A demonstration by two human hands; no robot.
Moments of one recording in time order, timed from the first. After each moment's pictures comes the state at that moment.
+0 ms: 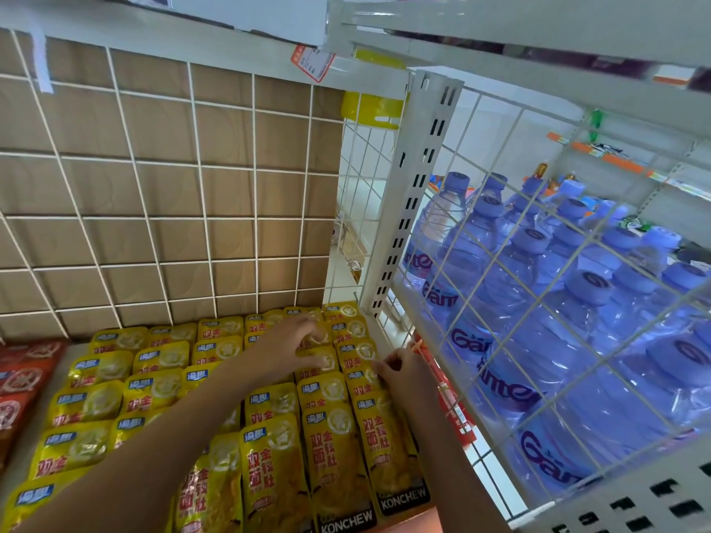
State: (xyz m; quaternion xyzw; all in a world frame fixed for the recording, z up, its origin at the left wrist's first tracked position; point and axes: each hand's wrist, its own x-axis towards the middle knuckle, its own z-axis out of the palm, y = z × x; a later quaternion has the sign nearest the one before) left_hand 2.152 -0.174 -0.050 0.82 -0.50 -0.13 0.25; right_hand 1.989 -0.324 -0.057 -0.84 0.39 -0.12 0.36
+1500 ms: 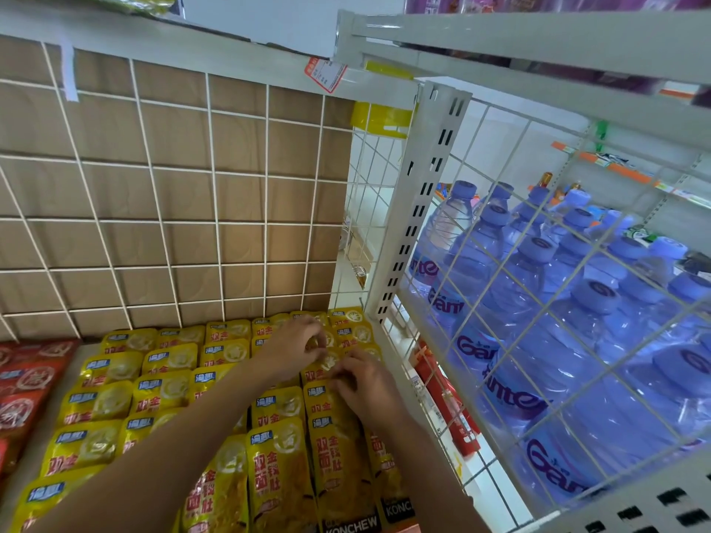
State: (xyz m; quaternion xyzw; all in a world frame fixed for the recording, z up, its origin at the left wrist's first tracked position) left_hand 2.157 -0.184 -0.058 0.83 -0.48 -0.08 0.27; right_hand 2.012 -0.281 -0.059 -0.94 0.13 -0.15 0.28
